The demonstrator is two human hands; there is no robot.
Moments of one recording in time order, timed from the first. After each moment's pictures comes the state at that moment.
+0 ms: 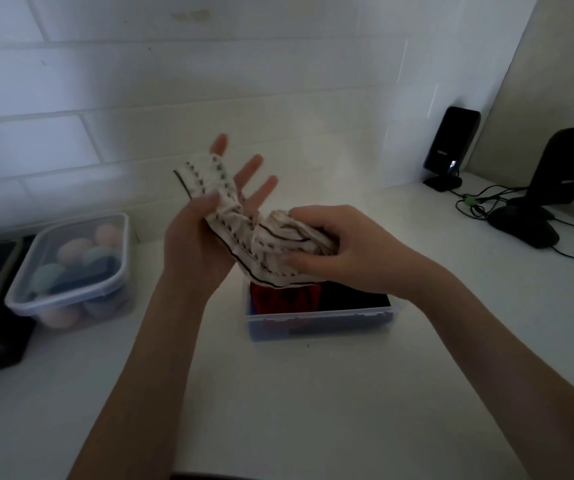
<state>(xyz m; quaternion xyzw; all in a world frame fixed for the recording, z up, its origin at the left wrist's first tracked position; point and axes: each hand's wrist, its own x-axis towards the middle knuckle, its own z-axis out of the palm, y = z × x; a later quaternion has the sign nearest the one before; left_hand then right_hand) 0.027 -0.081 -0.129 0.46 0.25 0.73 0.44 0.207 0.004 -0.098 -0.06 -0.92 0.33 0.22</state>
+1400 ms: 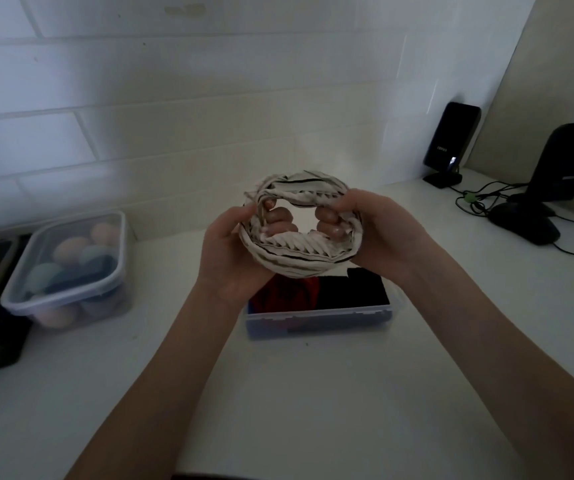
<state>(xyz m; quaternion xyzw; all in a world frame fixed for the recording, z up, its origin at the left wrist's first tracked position) 0.051 -0.058 -0.150 0.29 0.08 0.67 0.68 0.205 0.039 -0.108 -0.11 -0.52 0.83 0.18</state>
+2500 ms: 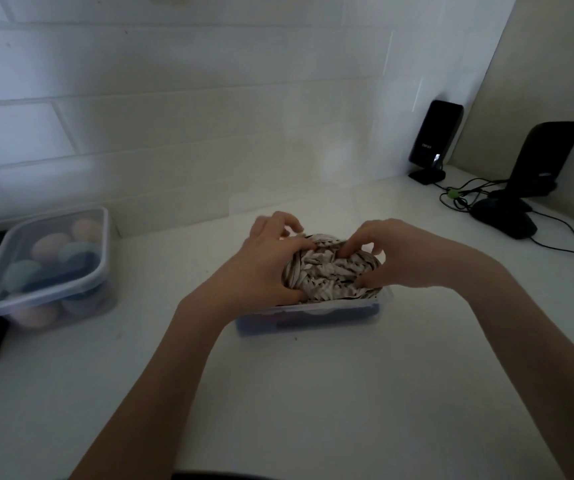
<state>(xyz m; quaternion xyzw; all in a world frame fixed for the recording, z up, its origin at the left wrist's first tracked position) 0.072 -0.063 -0.156 0.71 0.66 0.22 0.02 0.254 0.052 -0.116 -0.32 -0.93 0.18 0.01</state>
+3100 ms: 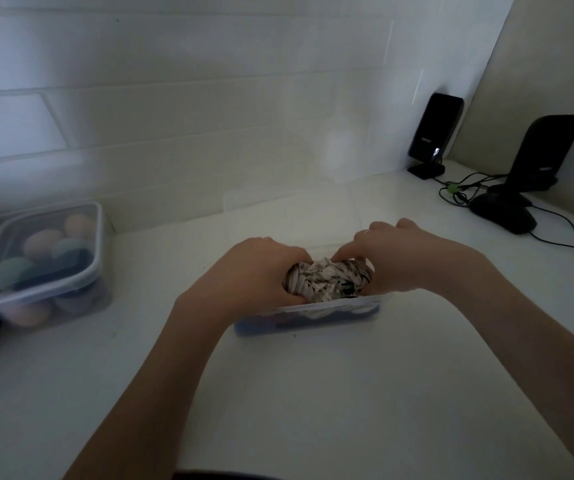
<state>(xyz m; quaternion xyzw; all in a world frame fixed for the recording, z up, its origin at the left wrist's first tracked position) 0.081 -0.064 -0.150 0.72 0.68 0.10 -0.02 0.243 0.042 -0.117 -0.28 -0.95 -0.05 -0.11</state>
